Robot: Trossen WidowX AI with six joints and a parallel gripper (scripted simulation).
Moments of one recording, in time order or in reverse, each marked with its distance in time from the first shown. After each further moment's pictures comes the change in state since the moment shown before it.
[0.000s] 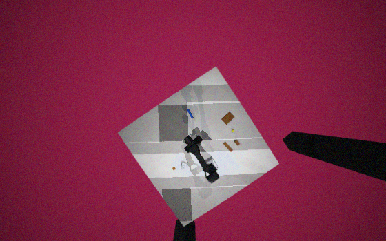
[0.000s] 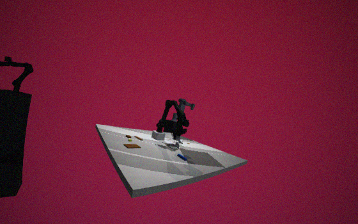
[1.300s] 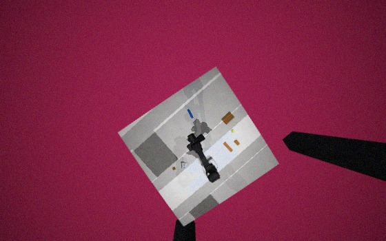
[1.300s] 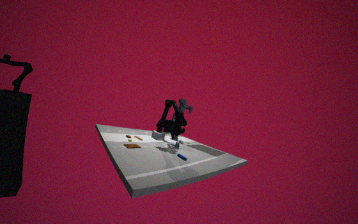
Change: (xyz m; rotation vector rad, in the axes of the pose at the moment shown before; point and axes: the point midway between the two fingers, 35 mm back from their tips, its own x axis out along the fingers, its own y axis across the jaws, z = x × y) arm -0.001 -0.029 -0.003 0.020 -0.003 -0.009
